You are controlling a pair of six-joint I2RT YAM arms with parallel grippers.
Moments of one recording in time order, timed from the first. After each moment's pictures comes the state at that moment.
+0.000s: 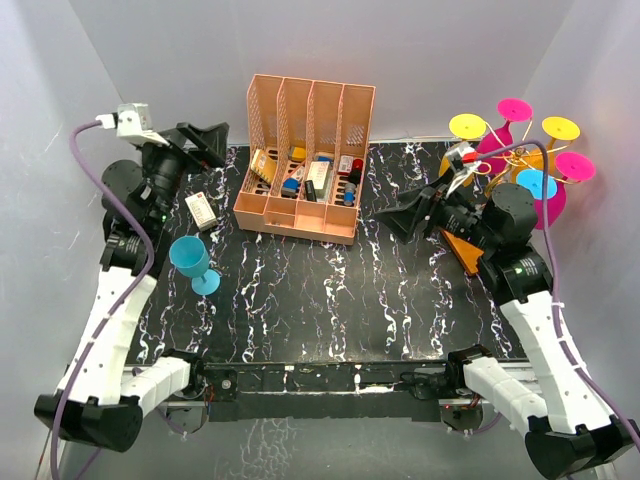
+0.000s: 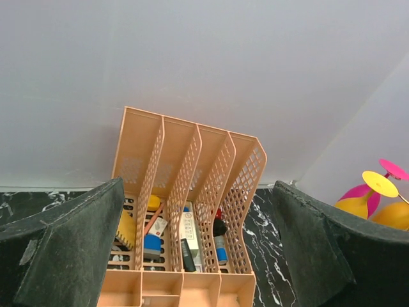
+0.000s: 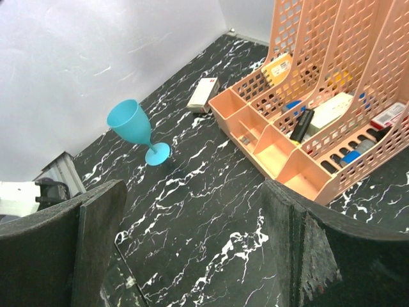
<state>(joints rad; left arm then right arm) -0.19 1.00 1.21 0.01 0.05 -0.37 0.24 0.85 1.03 -0.21 -0.66 0.31</state>
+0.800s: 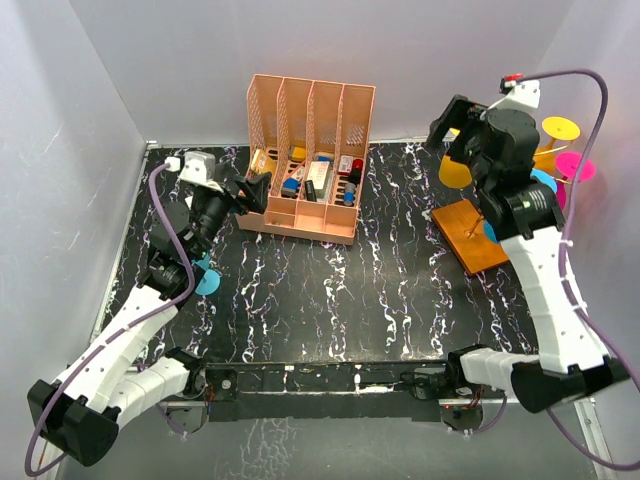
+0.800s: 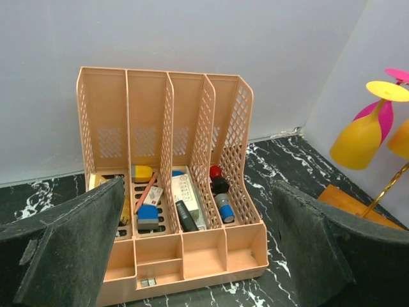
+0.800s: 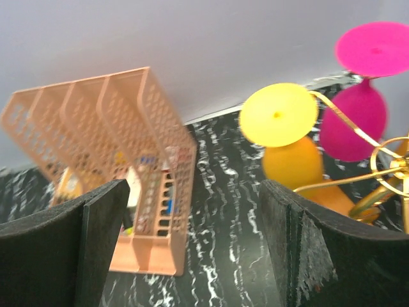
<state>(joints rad) -0.46 0.93 0.86 0.27 -0.05 -0.16 0.24 1.18 1.56 -0.53 0.25 0.34</state>
